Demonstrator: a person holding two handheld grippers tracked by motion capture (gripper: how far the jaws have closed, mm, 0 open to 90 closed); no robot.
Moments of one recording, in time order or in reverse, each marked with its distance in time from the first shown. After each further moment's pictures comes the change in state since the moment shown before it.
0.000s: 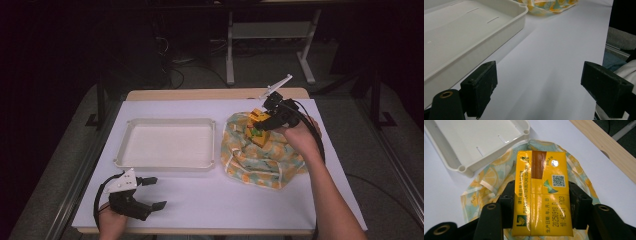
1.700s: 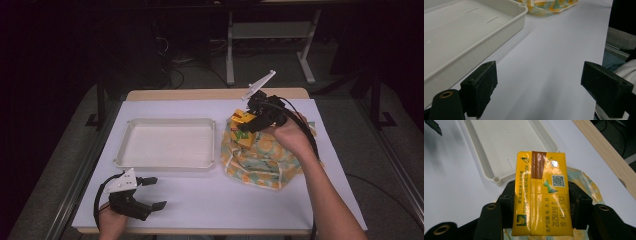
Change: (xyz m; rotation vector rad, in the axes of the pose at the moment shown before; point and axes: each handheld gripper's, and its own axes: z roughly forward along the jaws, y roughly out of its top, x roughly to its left) left arm 0.001 0.000 0.000 0.002 -0.002 0.002; right arm 0.043 0.035 -0.016 -0.032 0.080 -0.164
